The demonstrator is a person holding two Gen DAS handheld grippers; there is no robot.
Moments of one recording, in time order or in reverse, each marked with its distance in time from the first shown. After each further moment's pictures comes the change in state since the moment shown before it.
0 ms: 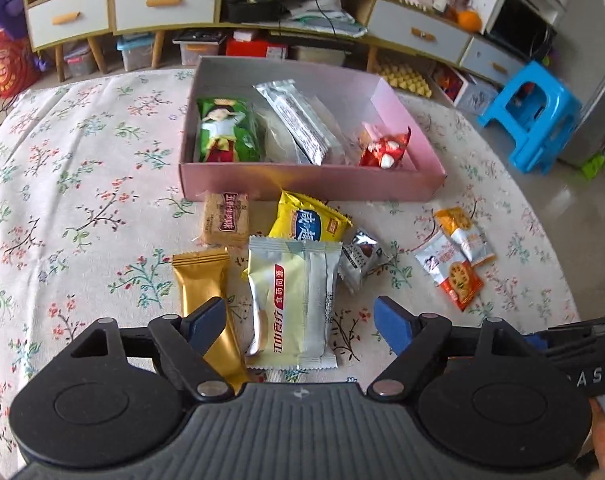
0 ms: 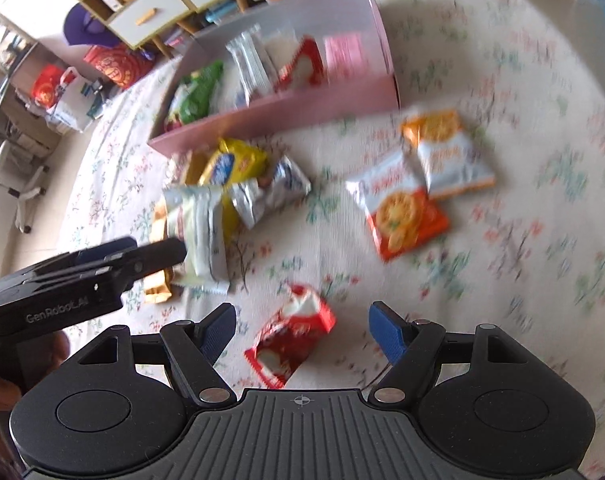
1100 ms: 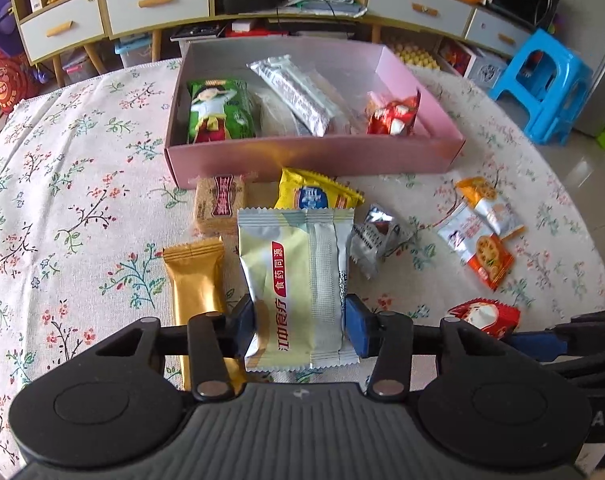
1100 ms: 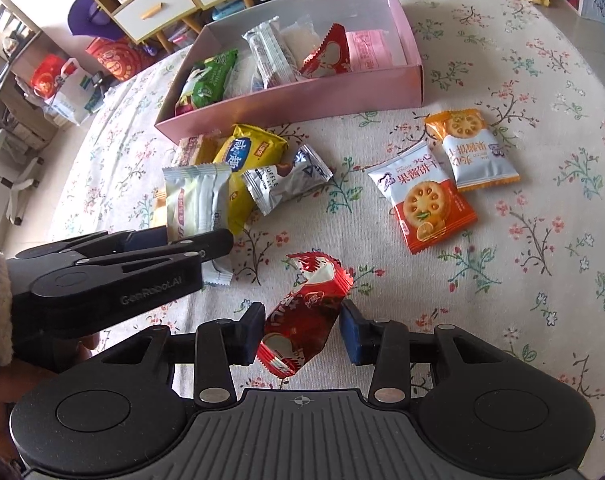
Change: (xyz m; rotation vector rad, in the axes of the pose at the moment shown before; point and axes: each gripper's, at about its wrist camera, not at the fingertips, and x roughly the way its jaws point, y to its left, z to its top) left arm 0.015 -0.010 -0.007 0.054 0.020 0.065; right arm 0.003 0.023 -0.011 -0.067 -0.055 -0.040
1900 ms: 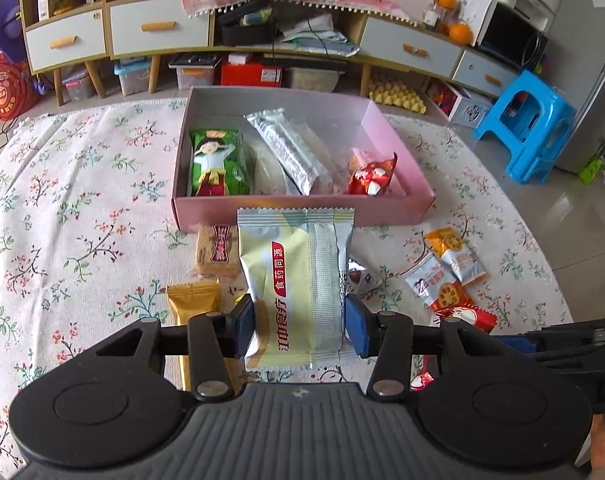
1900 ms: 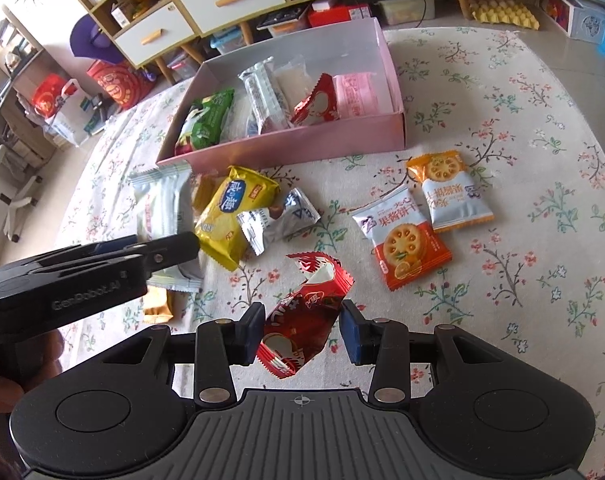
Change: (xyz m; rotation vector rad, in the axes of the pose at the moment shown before) left arm -0.030 0.002 0.013 -0.044 -0.093 -0.056; right arm -0.020 -0.005 0.010 0.007 -0.080 -0.017
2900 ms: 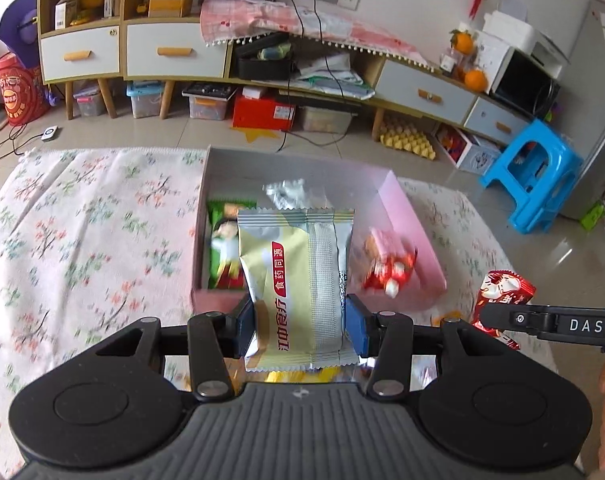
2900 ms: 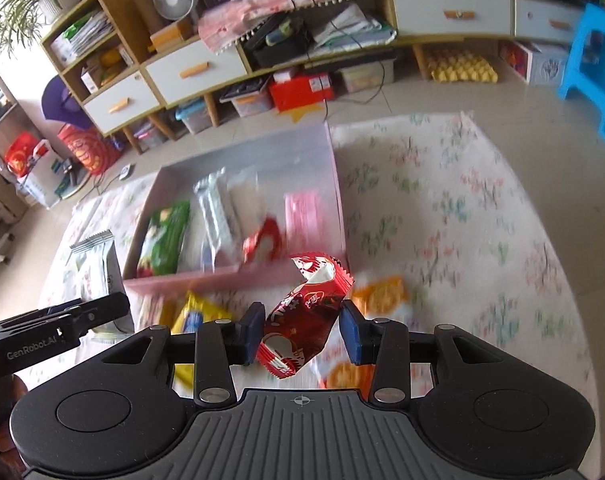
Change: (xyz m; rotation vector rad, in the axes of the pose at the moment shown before) left arm 0.010 0.018 0.056 -0.077 -0.089 -0.011; right arm -0.023 -0.020 0.079 0.027 -0.196 -0.094
